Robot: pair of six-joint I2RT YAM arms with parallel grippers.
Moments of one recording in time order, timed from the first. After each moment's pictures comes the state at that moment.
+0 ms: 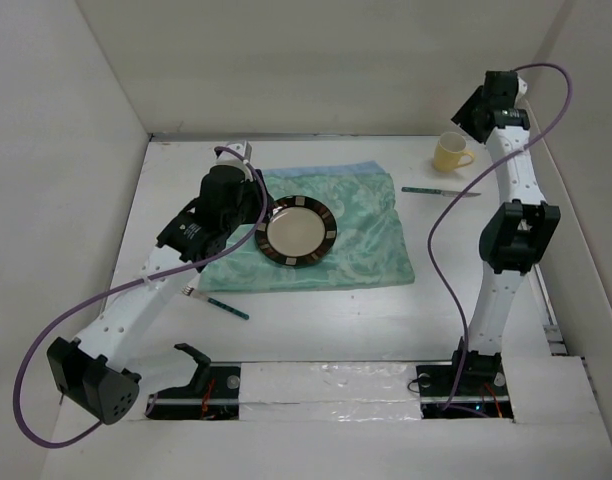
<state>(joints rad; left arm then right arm) -0.54 1.14 1.16 -0.50 -0.18 -0.47 -0.10 2.13 2.21 -0.64 0.15 0.57</state>
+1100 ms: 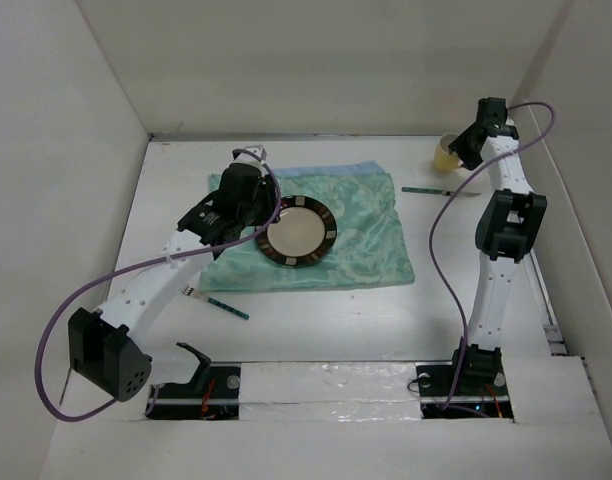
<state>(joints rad) -0.54 1.27 1.16 -0.50 -0.16 -0.44 -0.16 2.40 2.29 -0.74 0.12 0.70</state>
